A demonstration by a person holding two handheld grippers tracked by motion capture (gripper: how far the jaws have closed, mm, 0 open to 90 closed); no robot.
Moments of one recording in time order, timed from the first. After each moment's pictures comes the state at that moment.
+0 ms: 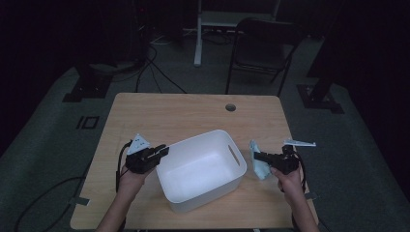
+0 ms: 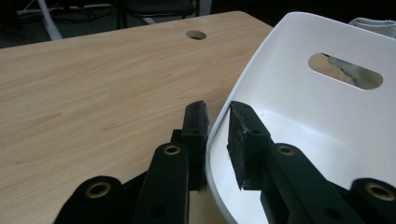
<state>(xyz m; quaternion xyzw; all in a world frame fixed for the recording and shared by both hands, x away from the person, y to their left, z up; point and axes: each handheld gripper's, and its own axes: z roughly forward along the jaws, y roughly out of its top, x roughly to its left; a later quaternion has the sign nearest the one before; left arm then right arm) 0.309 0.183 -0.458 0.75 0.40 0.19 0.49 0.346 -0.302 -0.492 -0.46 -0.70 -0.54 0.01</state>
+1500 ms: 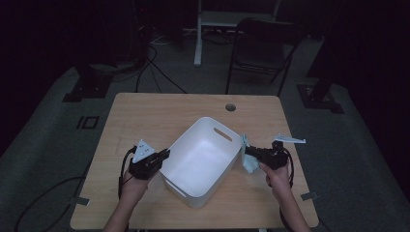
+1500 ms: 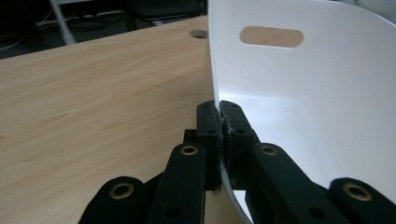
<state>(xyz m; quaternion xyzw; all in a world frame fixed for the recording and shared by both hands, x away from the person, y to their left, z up) 0.295 0.171 -0.462 0.76 0.39 0.22 0.48 0.355 -0.265 -0.485 -0.42 -0.70 -0.58 0.00</state>
